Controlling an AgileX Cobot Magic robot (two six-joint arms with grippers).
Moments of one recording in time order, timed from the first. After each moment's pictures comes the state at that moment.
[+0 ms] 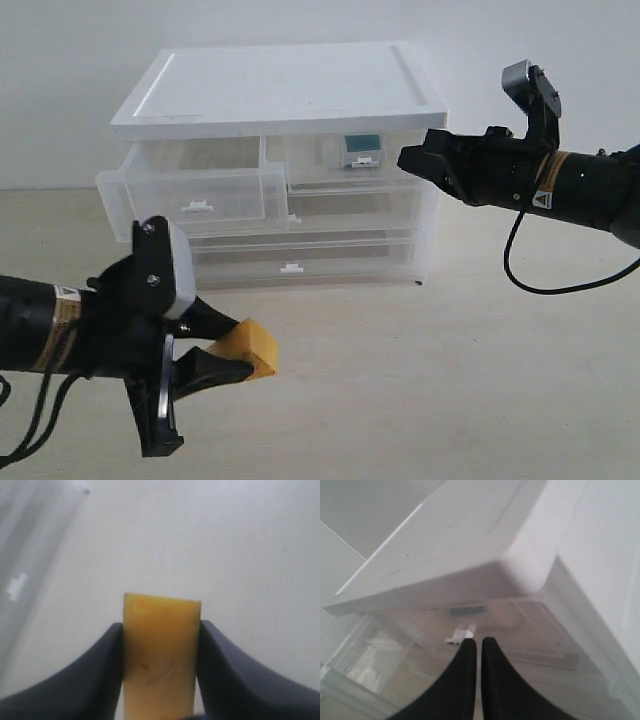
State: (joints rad) left arm -0.36 1.58 -0.62 1.42 -0.55 -0.61; right arm 0.14 1.88 -1.00 -0.96 -0.88 1.29
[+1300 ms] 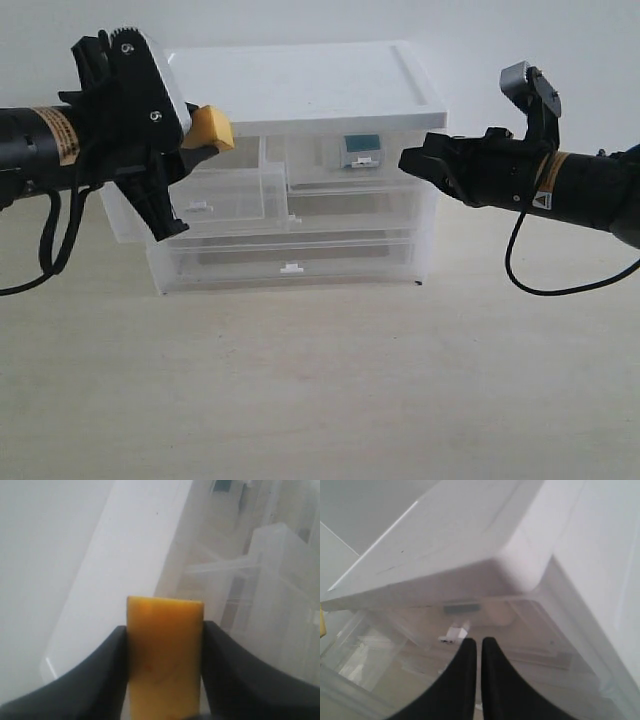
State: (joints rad) left arm -0.37 1.55 -0.92 0.56 -0.26 0.45; right arm 0.14 1.88 -1.00 -0.96 -0.87 1.26
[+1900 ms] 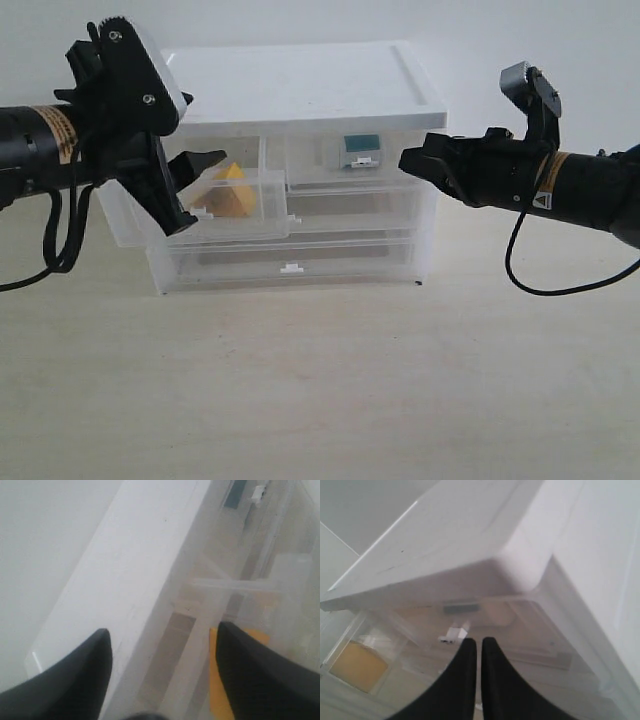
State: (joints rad) left arm -0.37 1.55 -0.92 0.56 -0.28 0.33; right arm 0.14 1.88 -1.00 -0.96 -0.87 1.26
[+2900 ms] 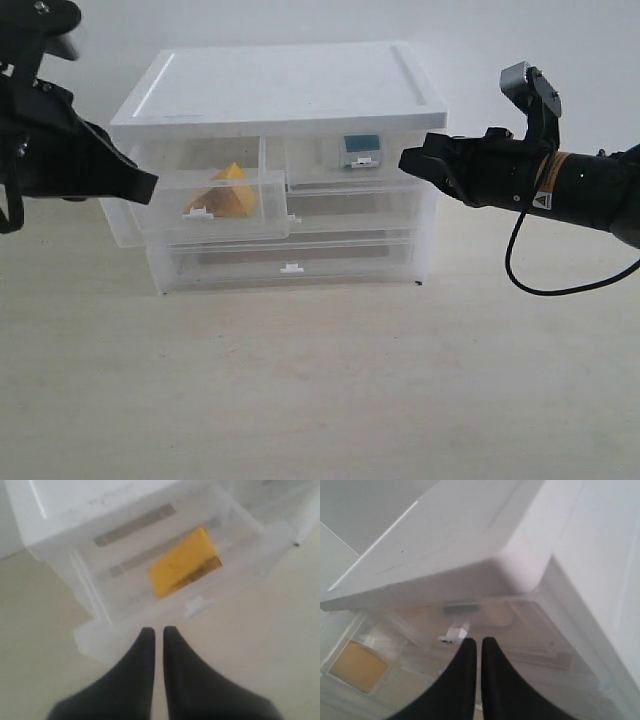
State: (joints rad) left arm -0.41 1.35 -1.00 0.10 0.46 0.03; right arm 0.14 1.88 -1.00 -0.96 -0.87 1.26
